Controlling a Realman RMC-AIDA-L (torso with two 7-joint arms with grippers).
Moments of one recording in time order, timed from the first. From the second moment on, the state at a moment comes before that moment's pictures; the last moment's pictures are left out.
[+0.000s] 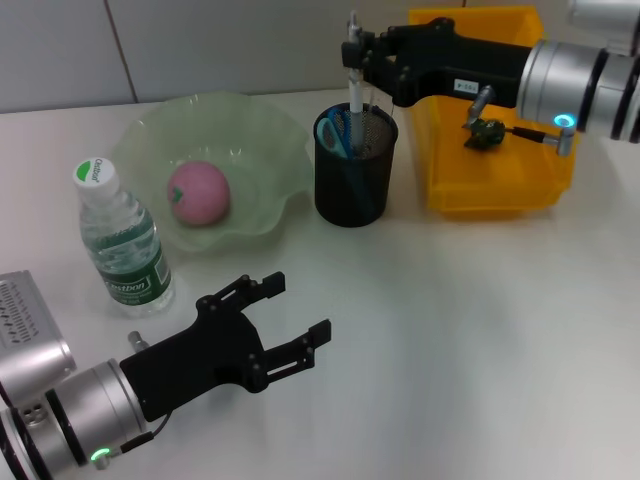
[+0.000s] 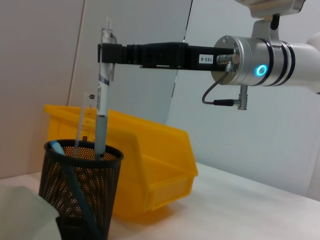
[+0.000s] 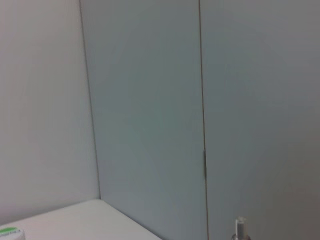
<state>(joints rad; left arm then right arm) -0.33 -2.05 1.99 0.43 0.54 1.18 -0.80 0.76 2.08 -0.70 -0.57 -1.77 -1.22 1.27</state>
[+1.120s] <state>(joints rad) -0.33 -2.05 1.97 0.42 0.54 1.19 -0.81 0.76 2.08 -0.73 -0.58 -1.77 -1.19 1.28</state>
